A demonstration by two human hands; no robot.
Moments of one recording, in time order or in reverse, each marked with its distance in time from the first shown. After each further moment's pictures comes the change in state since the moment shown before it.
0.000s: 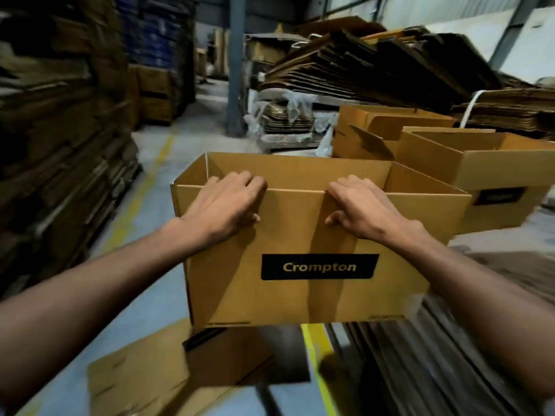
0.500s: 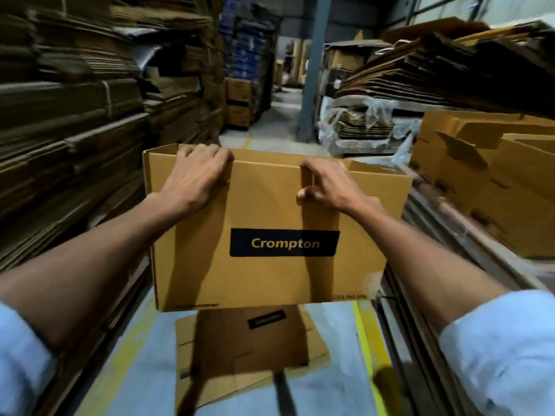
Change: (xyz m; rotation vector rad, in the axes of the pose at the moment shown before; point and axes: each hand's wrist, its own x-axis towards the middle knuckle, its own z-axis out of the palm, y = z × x) left_hand -0.163 -0.122 -0.069 0.106 0.146 -0.328; right_hand 0.088 -0.172 -0.020 0.463 0.135 -0.139
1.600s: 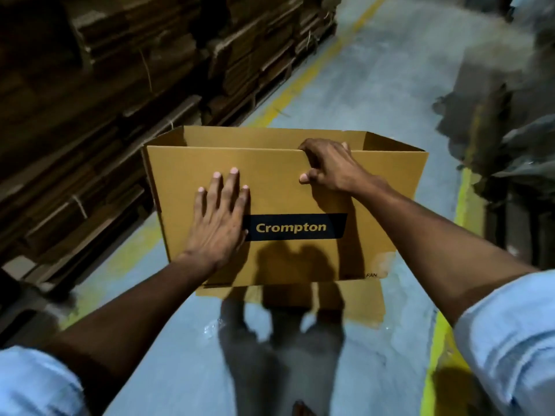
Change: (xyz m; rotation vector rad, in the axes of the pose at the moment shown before) left_hand -0.200 0.011 0.485 0.146 -0.494 -0.529; right_hand 0.091 0.088 0.518 0.387 -0.475 -0.275
